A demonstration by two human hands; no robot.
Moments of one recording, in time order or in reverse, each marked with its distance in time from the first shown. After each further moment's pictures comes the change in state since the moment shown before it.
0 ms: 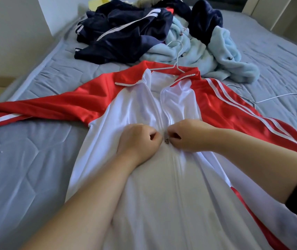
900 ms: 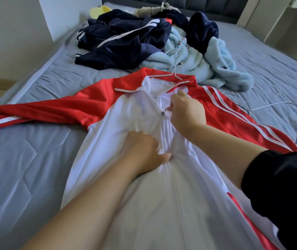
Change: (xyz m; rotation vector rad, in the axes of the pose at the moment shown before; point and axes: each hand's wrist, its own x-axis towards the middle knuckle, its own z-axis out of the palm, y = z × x) left_hand 0.004 0.008 0.008 0.369 -0.204 0.094; right_hand 0.041 0.001 -0.012 0.008 0.682 0.216
